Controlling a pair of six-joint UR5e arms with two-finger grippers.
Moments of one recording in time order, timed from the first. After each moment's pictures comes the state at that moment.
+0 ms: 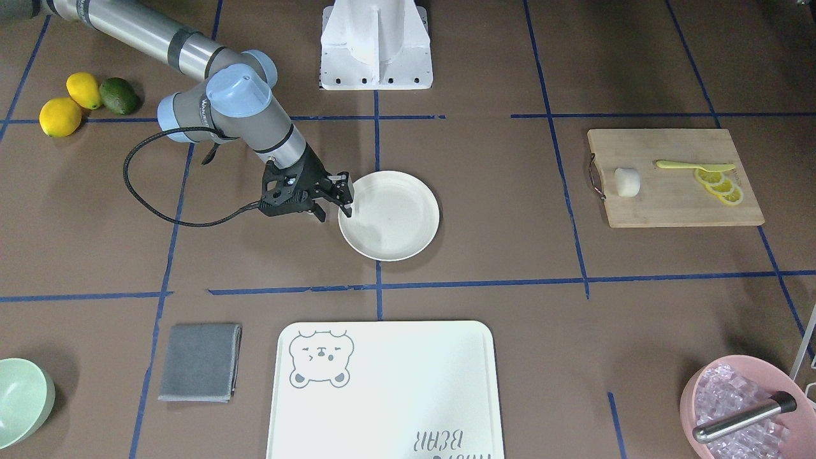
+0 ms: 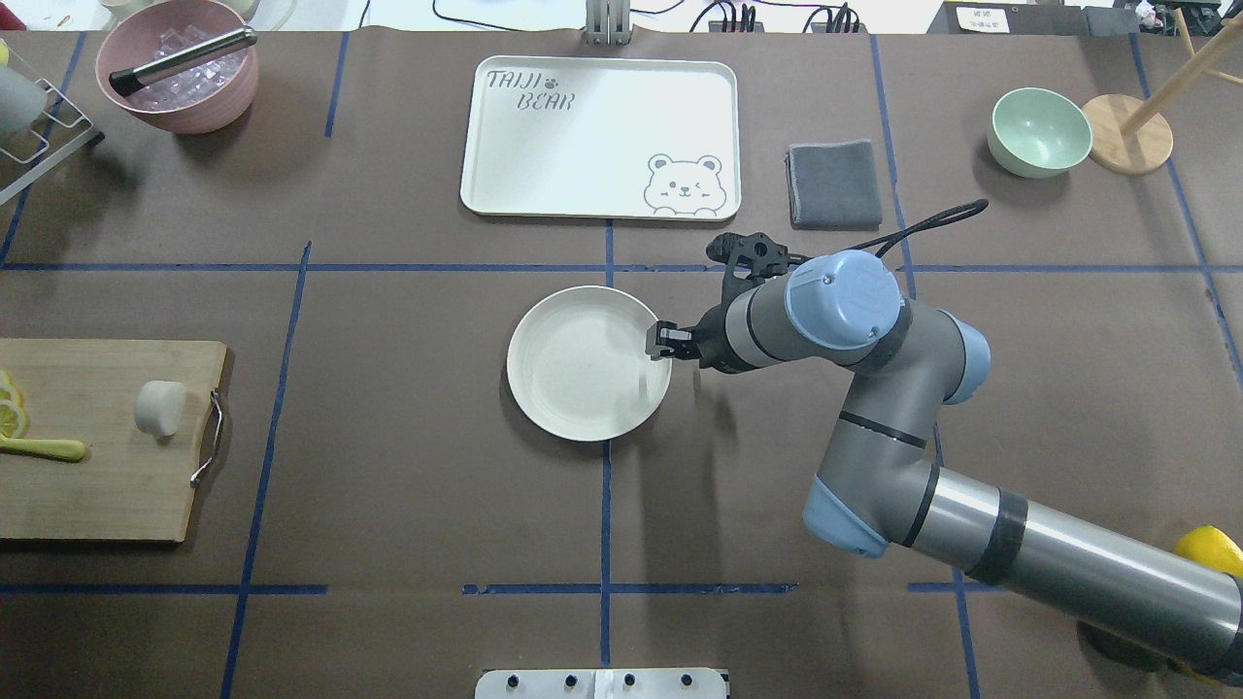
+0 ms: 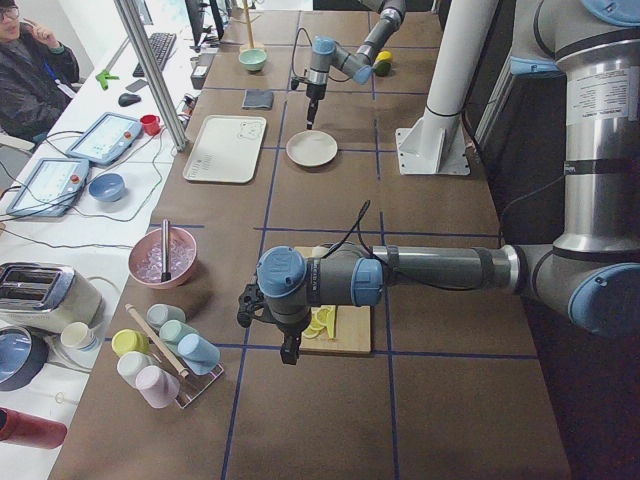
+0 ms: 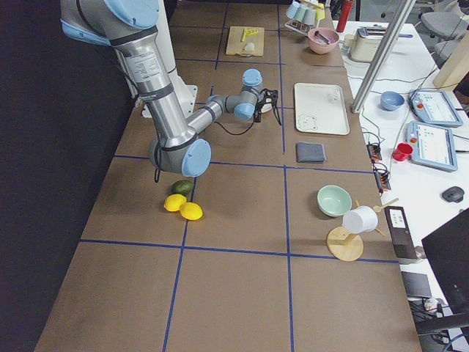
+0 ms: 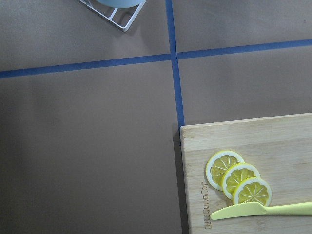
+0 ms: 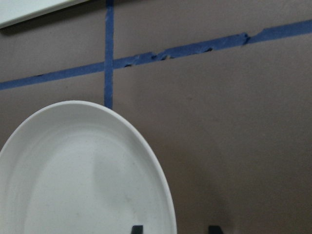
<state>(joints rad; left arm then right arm) -1.58 -1.47 -1.67 -1.55 -2.39 0.13 0.61 -1.05 1.53 -1.02 1.95 1.36</state>
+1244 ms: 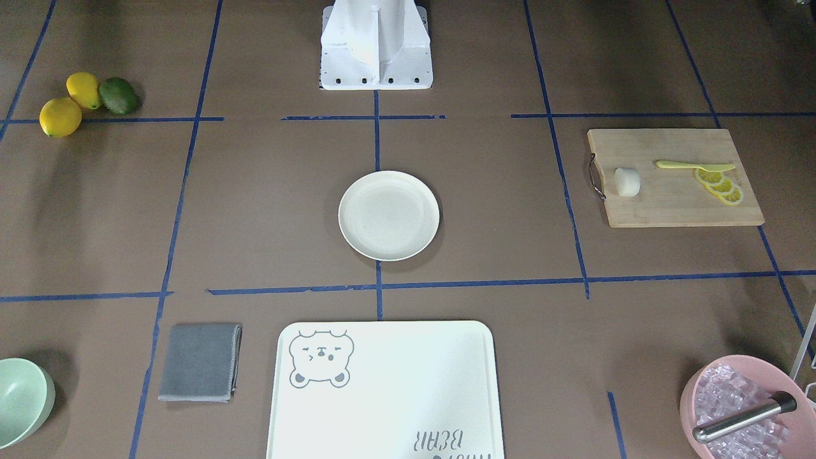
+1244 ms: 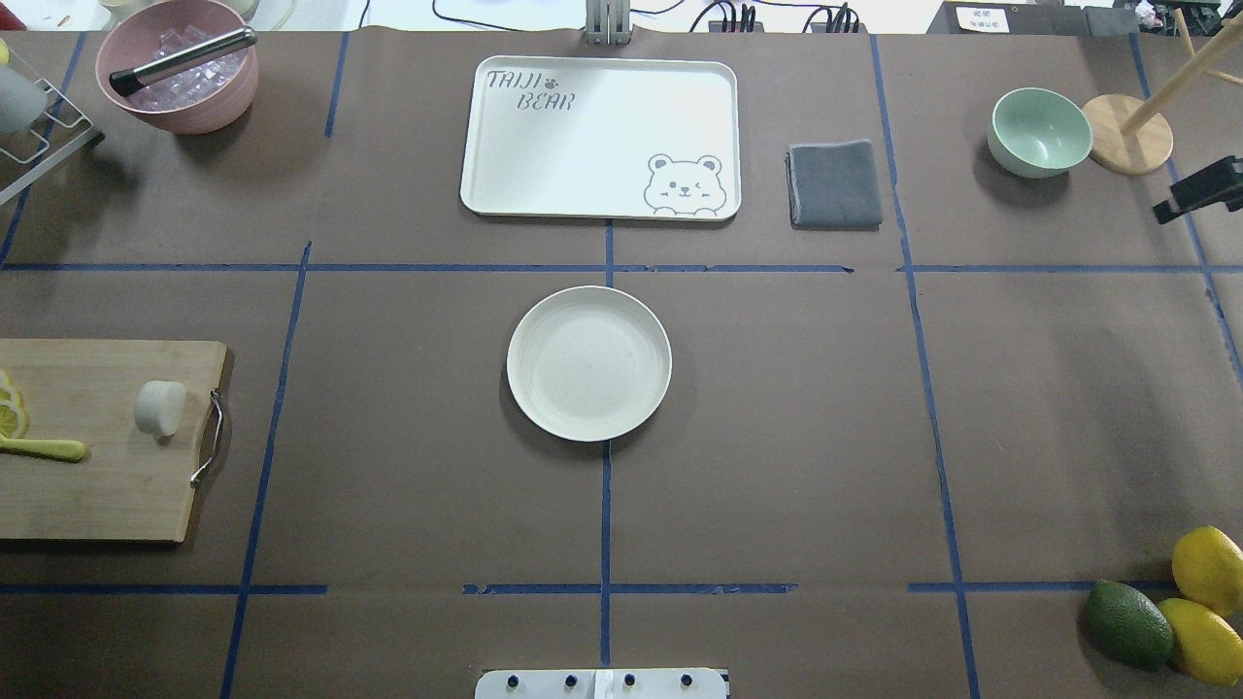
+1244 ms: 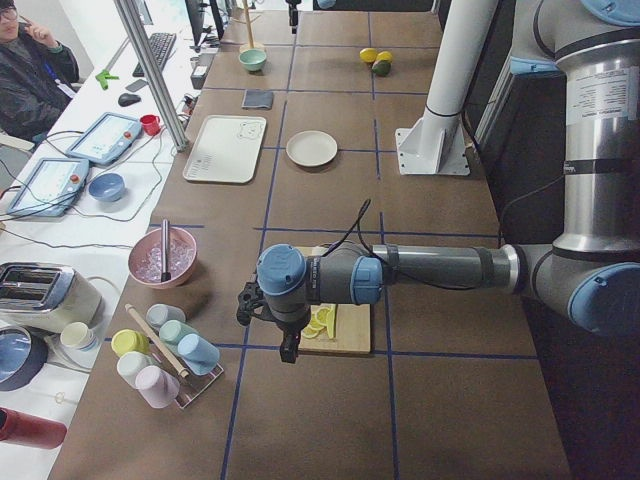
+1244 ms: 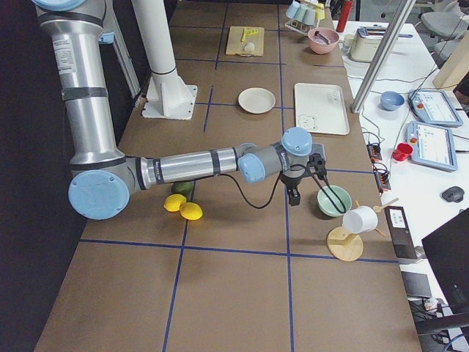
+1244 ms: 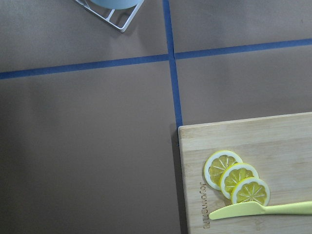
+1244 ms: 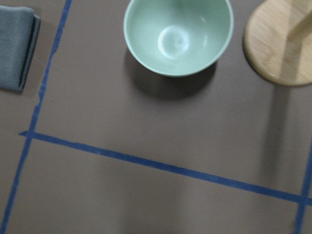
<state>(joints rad) -1.58 -1.47 -1.68 -1.55 -2.39 0.13 1.40 -1.47 1.61 -1.36 2.39 0.15</state>
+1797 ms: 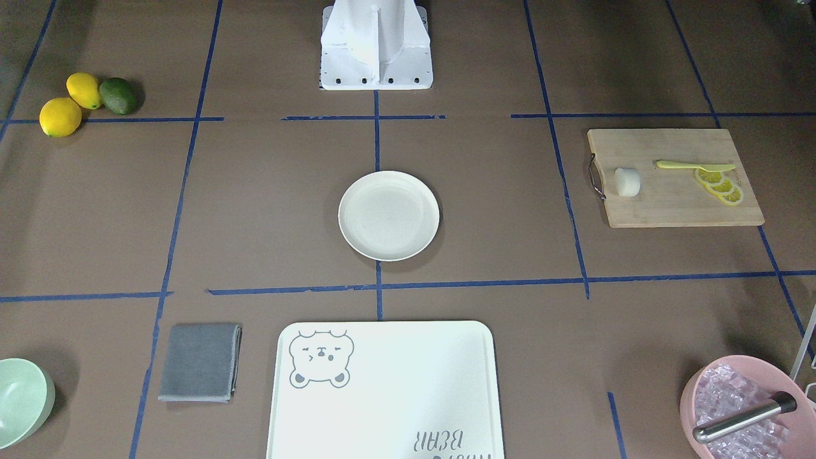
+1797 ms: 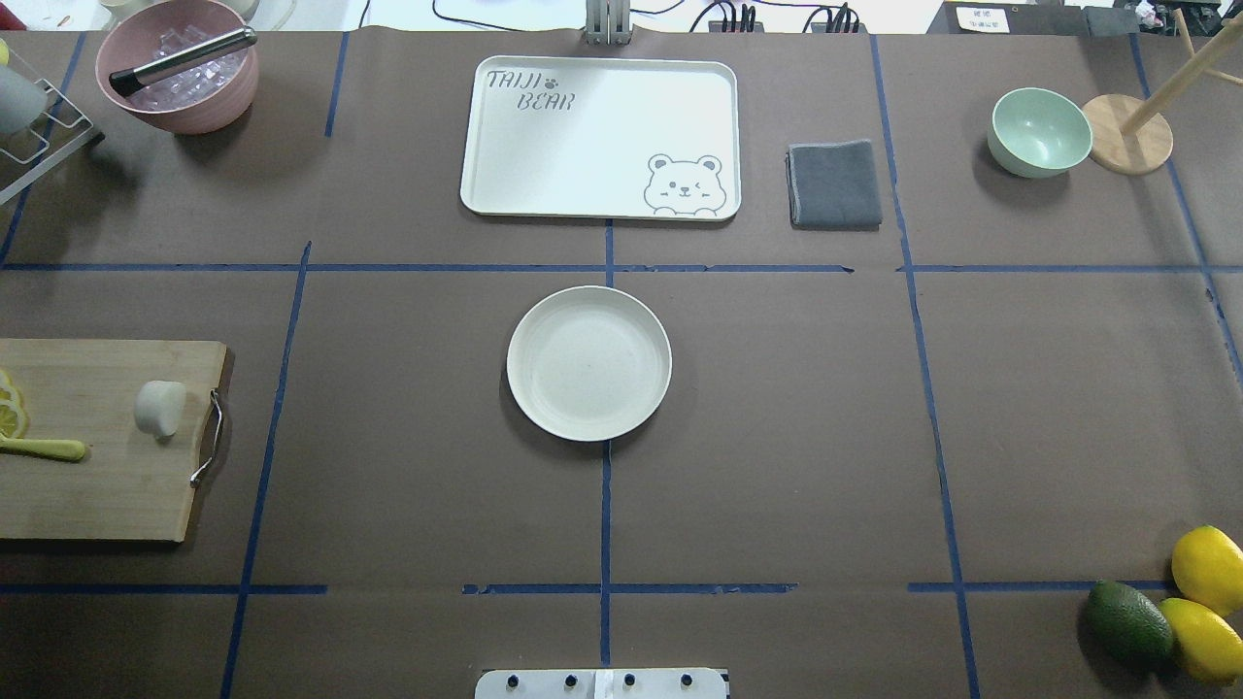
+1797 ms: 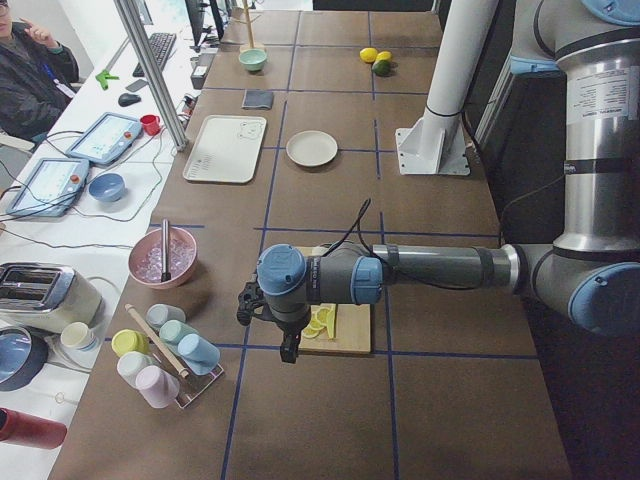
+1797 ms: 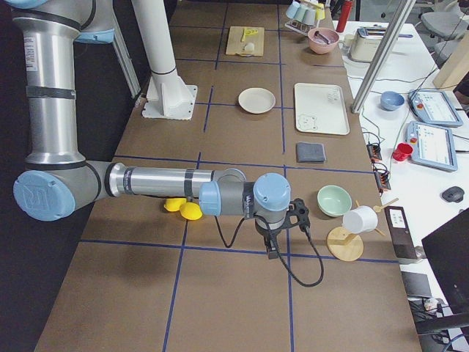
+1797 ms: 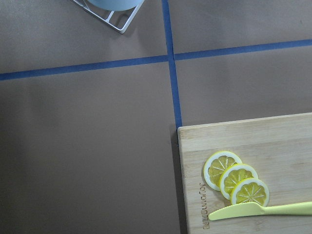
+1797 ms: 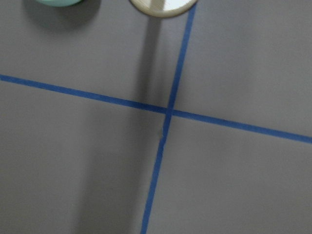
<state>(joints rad) -1.58 -1.47 -1.68 -1.55 -2.39 0.13 1.64 -1.61 1.61 -1.55 2.38 -0.20</state>
